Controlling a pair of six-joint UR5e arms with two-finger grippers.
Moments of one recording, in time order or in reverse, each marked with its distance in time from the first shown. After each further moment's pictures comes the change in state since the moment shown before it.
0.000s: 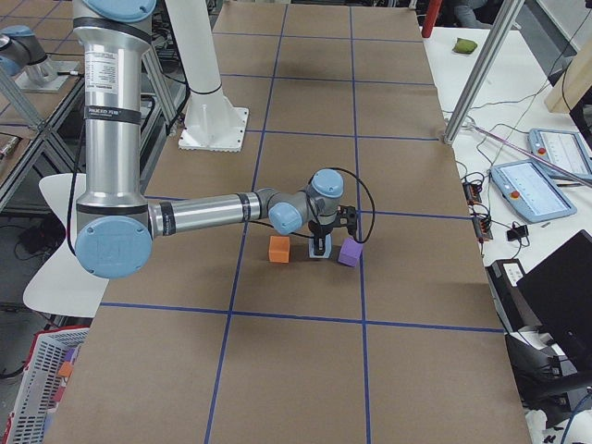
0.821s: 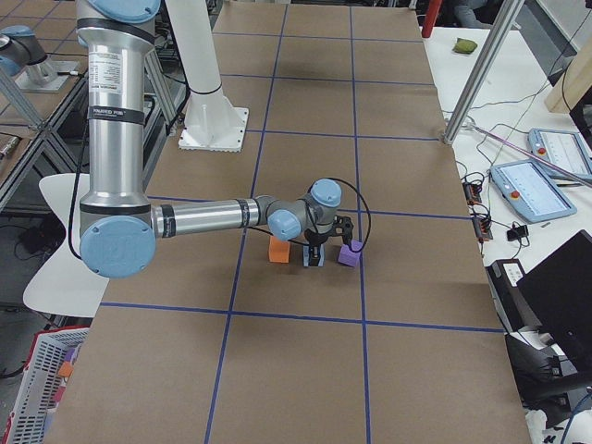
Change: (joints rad) left arm 0.000 -0.004 -0.003 0.000 0.000 0.000; right arm -0.023 0.001 -0.050 0.007 -0.012 0.001
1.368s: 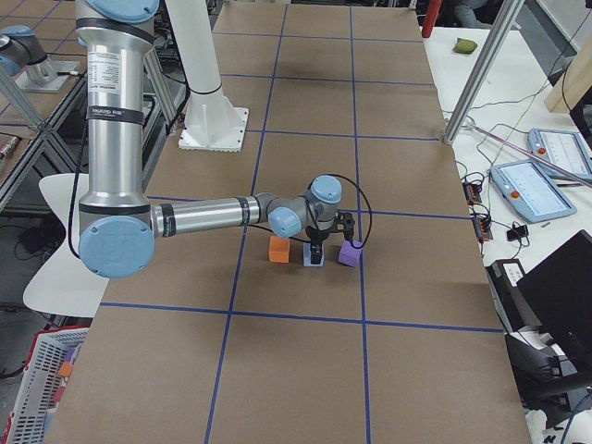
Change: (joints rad) left arm 0.000 0.000 -0.001 0.000 0.001 0.000; right arm 0.061 -0.011 0.084 -0.007 0.011 -0.017
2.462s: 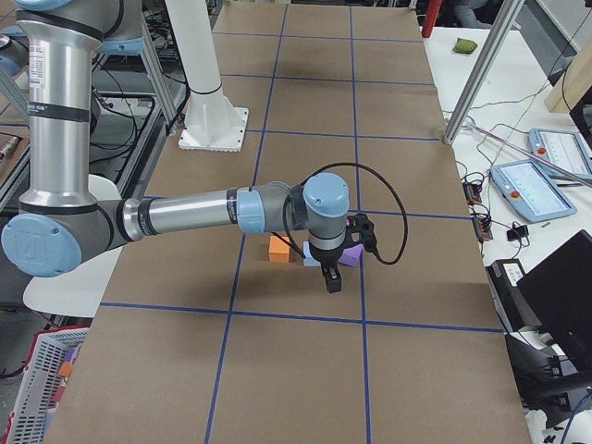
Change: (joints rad) left arm -0.022 0.013 -0.001 0.002 0.000 0.009; right arm 0.572 -0.061 0.118 -0.443 0.133 -0.871
